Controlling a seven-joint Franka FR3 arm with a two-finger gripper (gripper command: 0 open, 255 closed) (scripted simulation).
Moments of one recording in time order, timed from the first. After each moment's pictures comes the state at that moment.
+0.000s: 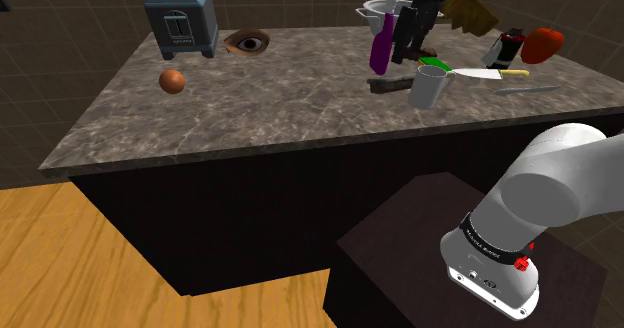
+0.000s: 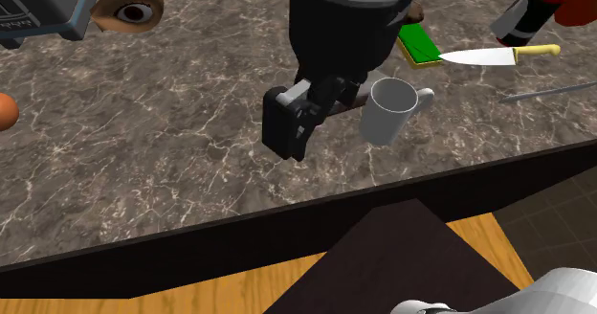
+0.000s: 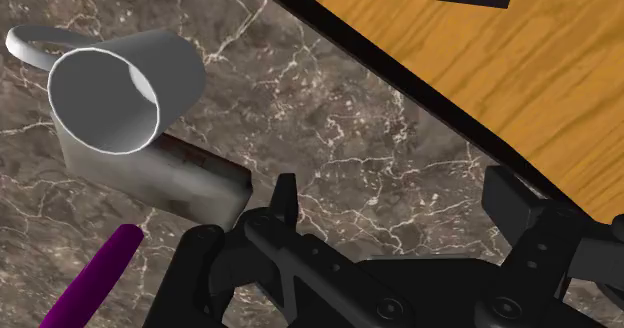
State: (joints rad) arm -0.01 -0.76 0.04 -2.36 0.04 1.65 -0.16
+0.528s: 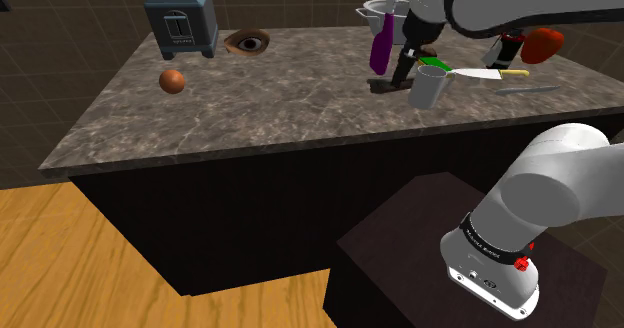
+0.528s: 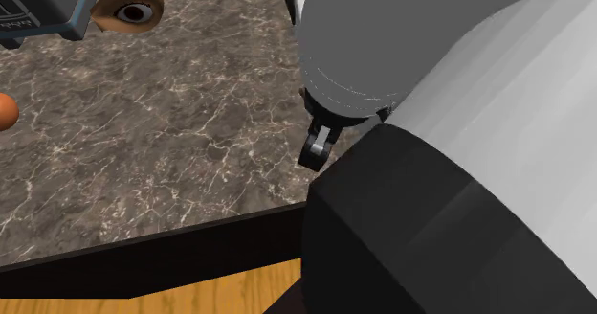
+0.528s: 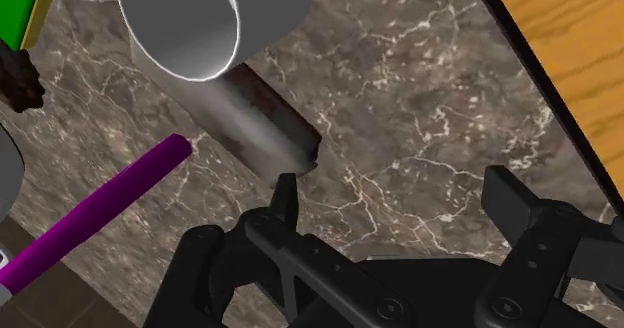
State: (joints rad) arm -0.01 -0.89 0.07 -2.67 -0.20 2.06 -0.34
